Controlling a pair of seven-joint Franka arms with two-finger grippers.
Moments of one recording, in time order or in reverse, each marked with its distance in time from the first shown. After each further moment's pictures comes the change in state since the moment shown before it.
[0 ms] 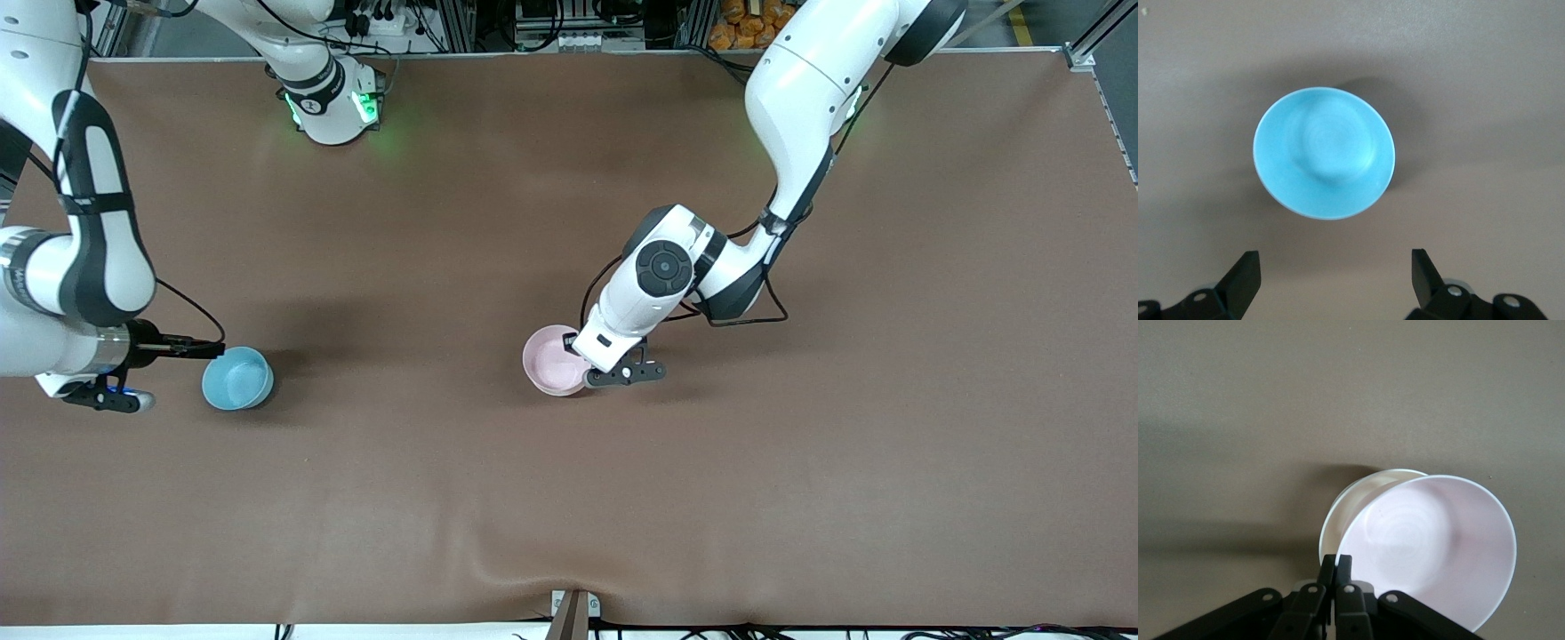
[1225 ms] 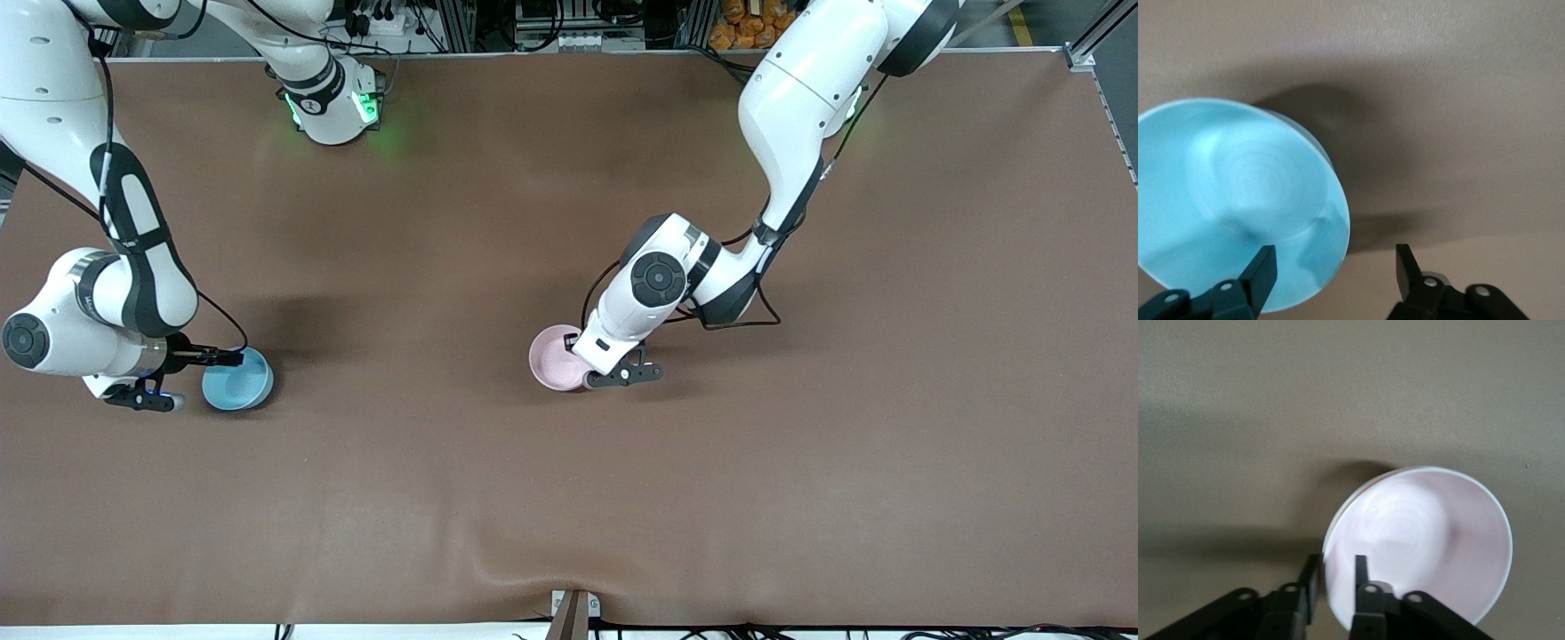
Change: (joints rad) left arm -0.007 0.040 -0.001 -0.002 0.000 0.002 0.001; right arm -0.044 0.114 -0.001 -0.079 0.000 0.237 -0.078
